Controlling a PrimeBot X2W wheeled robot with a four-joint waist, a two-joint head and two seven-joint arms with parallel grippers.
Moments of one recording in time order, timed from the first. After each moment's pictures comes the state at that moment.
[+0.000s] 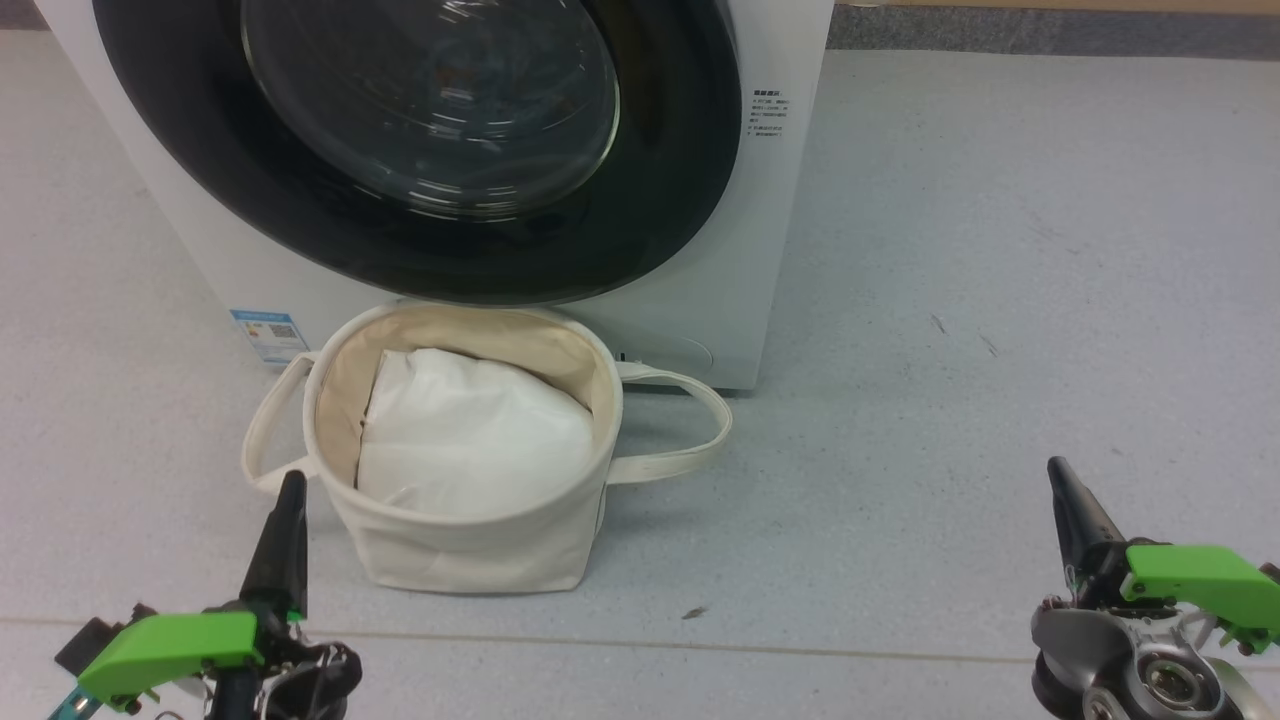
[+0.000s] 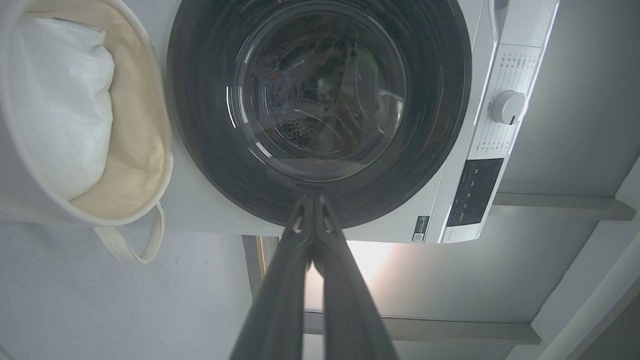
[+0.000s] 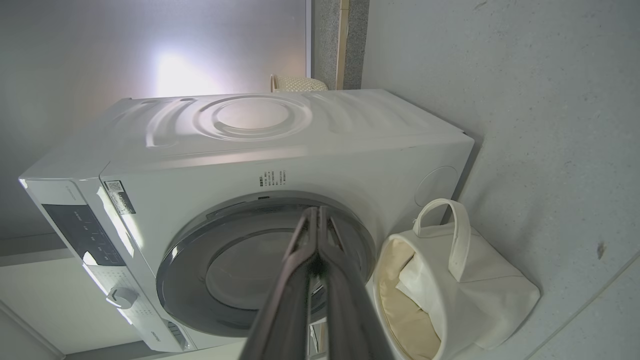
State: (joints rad) left arm -0.12 0.04 0.08 0.20 -1.60 -0.03 0.11; right arm -0.15 -0.30 0.24 0.25 1.92 0.13 -0.17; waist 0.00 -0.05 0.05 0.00
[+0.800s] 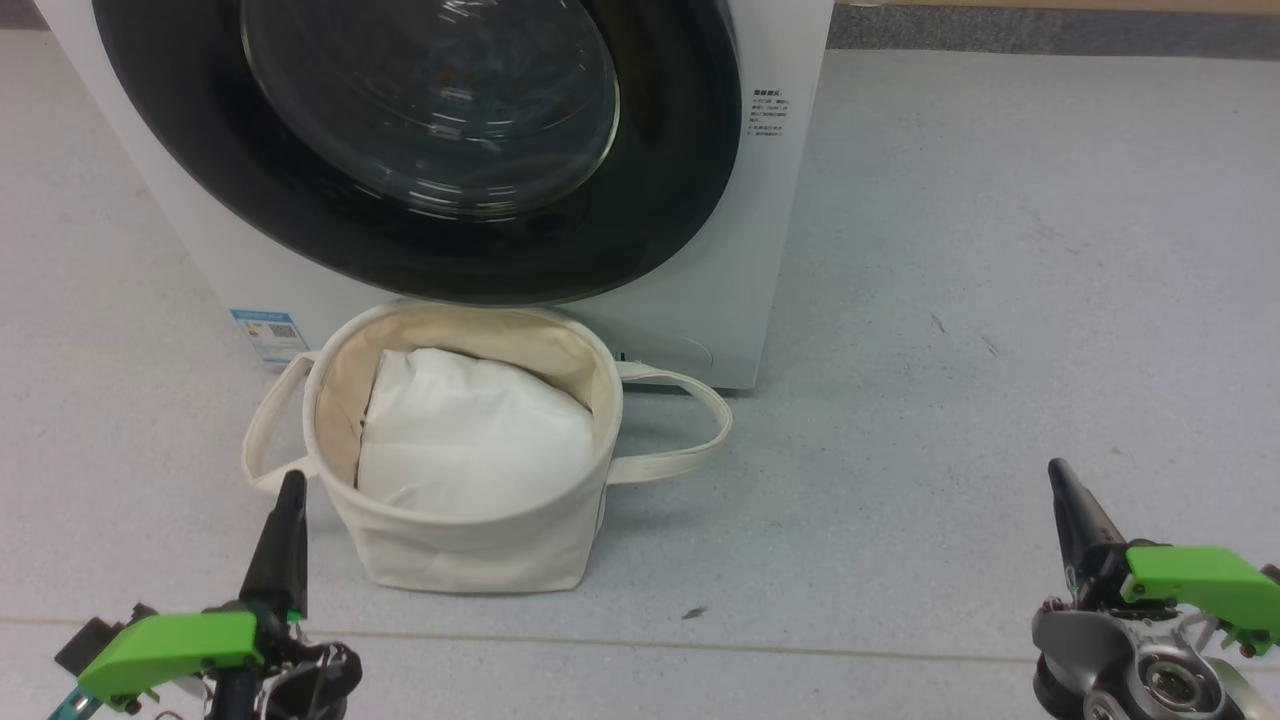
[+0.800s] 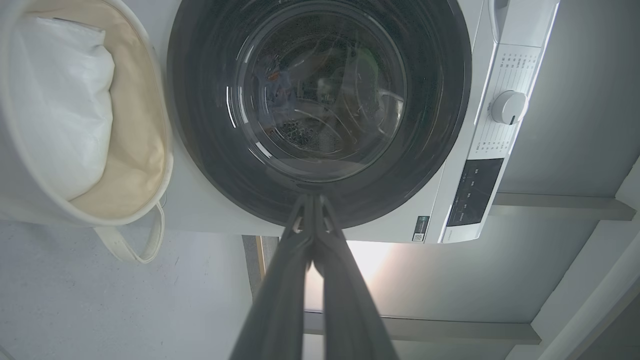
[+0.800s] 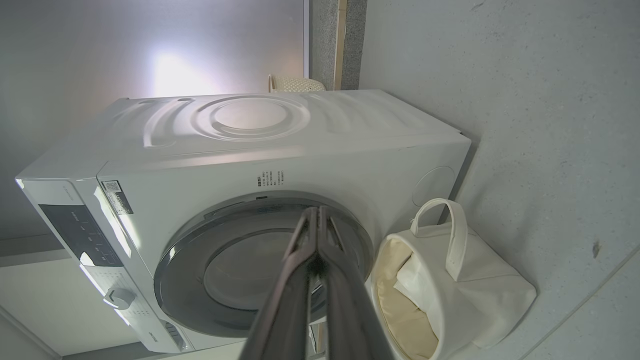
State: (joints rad) left arm -0.12 0.04 0.08 0.20 -1.60 -0.03 0.11; right arm -0.15 -0.33 0.27 0.24 1.96 0.13 -0.20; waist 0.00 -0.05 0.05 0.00
